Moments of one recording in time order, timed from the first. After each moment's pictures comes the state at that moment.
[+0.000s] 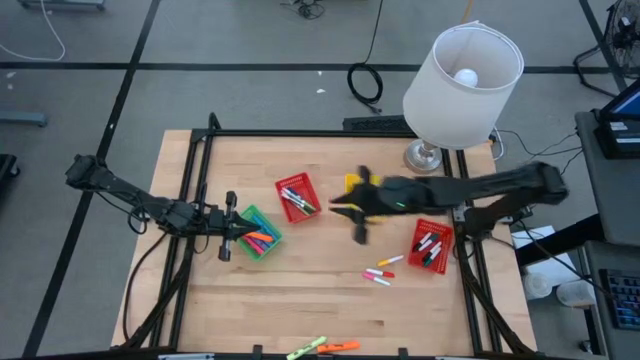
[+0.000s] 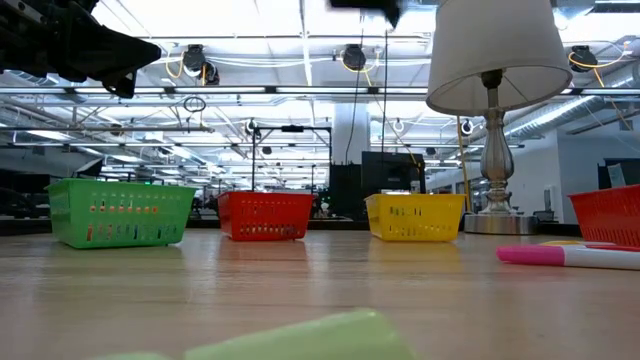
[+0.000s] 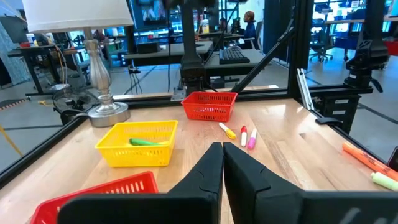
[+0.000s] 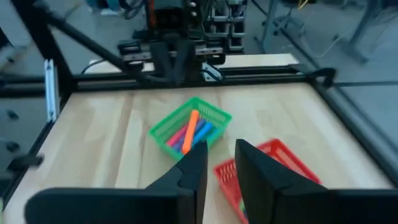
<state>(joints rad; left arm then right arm) -0.41 0.57 0.12 0.44 -0.37 0.04 0.12 1.37 1.17 -0.17 0.19 0.09</state>
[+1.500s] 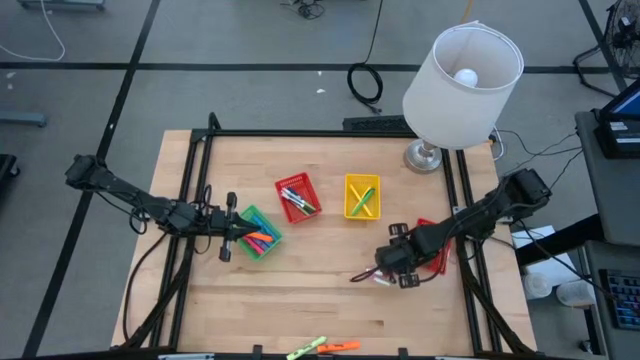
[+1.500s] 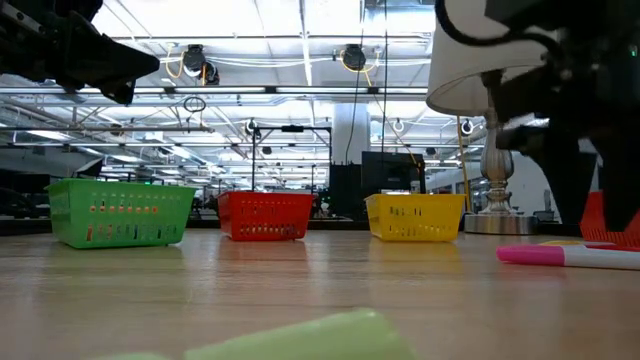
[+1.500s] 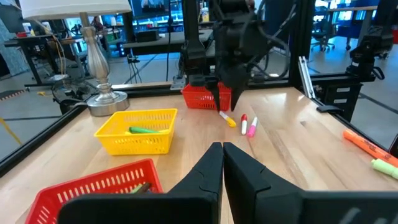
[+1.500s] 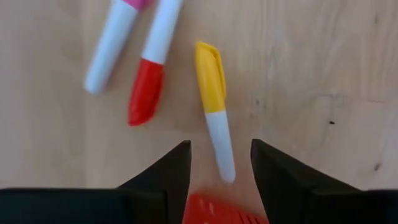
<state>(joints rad) -0.41 0.57 0.12 0.39 -0.37 0.02 0.41 1.55 0.87 -0.79 0.05 0.30</state>
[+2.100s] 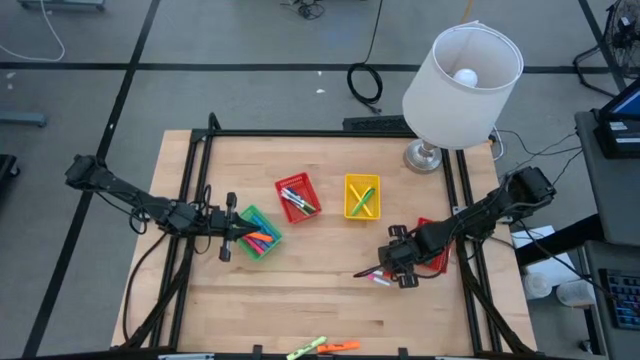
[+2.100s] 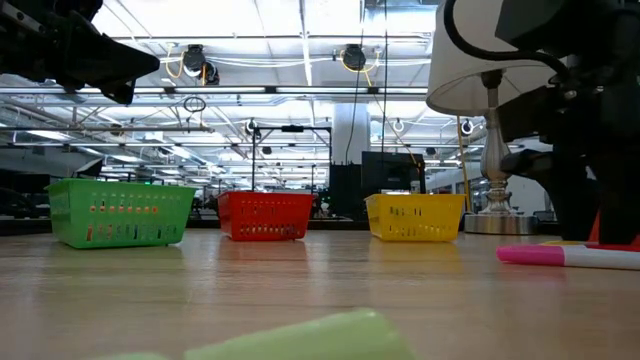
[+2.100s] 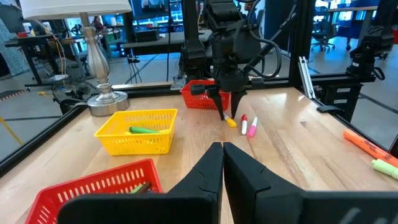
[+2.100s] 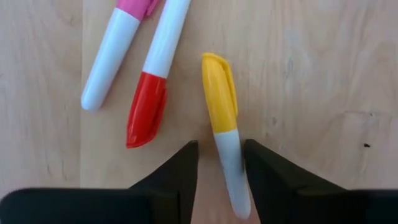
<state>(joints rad) -0.41 0.57 0.12 0.39 -0.37 0.02 0.40 1.54 0.71 -0.52 0.02 0.30</state>
